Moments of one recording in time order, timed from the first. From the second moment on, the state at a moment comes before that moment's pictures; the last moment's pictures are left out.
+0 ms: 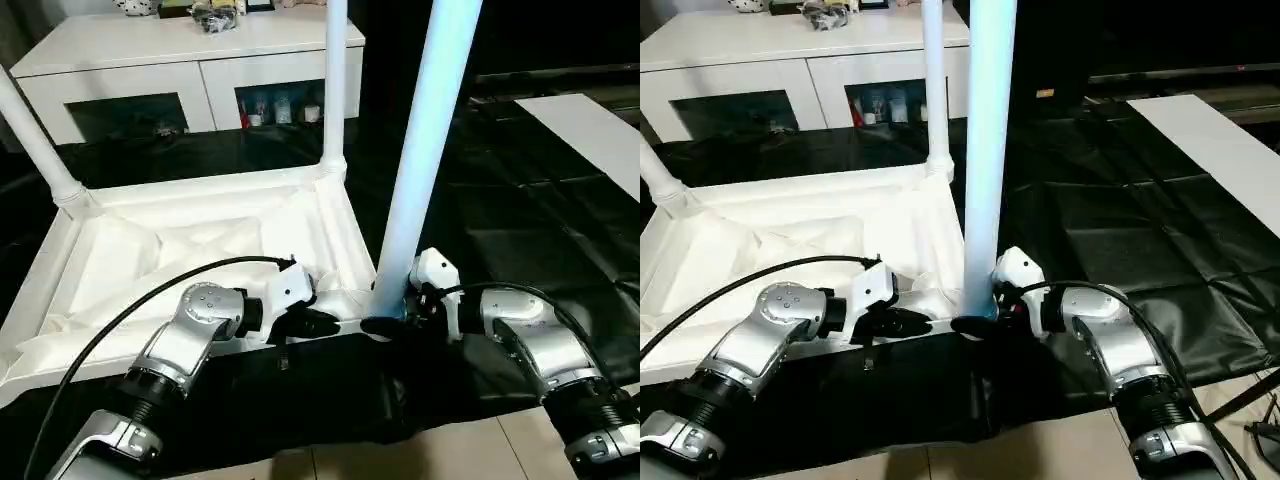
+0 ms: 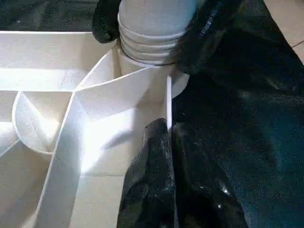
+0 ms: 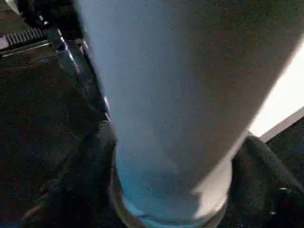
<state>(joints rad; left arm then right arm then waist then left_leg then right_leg) -0.47 0.33 -0.31 0.44 -0.03 0.11 -1.13 -0.43 -0.41 0.21 0.44 0.14 0.11 1.10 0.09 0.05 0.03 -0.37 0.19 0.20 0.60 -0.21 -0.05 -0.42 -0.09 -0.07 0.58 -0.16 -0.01</state>
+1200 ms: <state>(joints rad) -0.53 0.25 -0.27 0.56 0.02 0.13 -0.89 -0.45 -0.23 0.12 0.53 0.14 0.12 0.72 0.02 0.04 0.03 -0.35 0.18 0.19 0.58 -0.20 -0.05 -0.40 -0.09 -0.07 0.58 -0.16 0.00</state>
